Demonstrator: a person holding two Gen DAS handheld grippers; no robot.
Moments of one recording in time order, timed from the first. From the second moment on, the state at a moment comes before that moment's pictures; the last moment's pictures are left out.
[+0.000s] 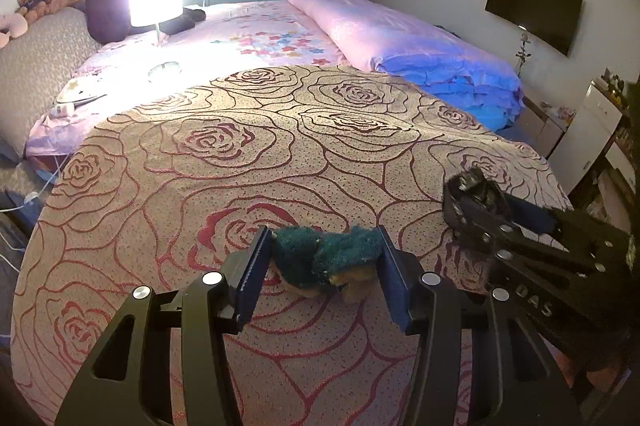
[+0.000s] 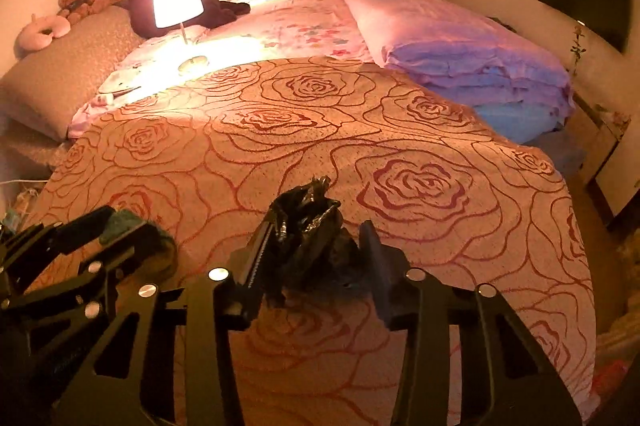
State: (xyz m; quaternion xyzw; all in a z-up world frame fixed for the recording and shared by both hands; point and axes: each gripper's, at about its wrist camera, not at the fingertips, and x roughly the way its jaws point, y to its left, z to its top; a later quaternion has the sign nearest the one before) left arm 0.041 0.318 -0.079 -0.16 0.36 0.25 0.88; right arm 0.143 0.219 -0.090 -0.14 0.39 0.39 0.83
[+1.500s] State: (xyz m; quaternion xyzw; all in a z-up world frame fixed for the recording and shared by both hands) left arm -0.011 0.177 -0.079 -0.14 0.40 0.09 0.90; right arm 0.055 0.016 -0.090 -0.08 0.43 0.30 0.85
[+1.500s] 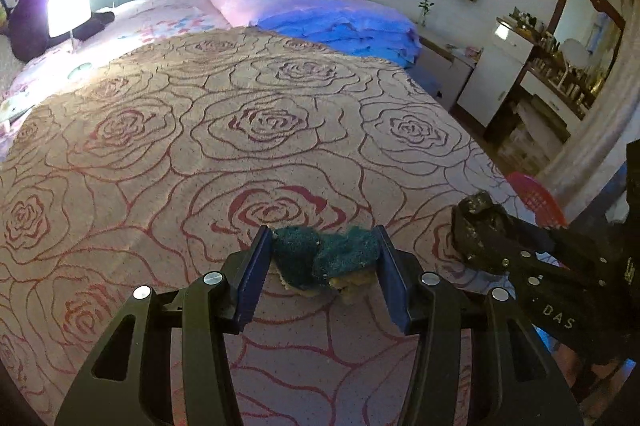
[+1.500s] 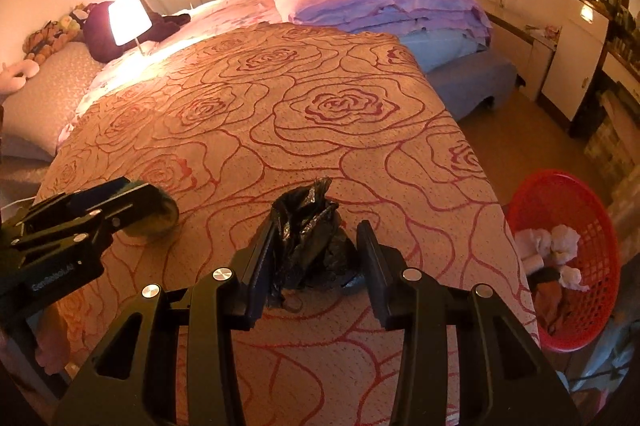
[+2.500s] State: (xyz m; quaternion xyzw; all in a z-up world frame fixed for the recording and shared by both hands) left arm -0.017 0.156 -0.064 -0.11 0.39 0.09 0.91; right arm 0.050 0.007 -0.077 -0.06 0.40 0.30 0.86
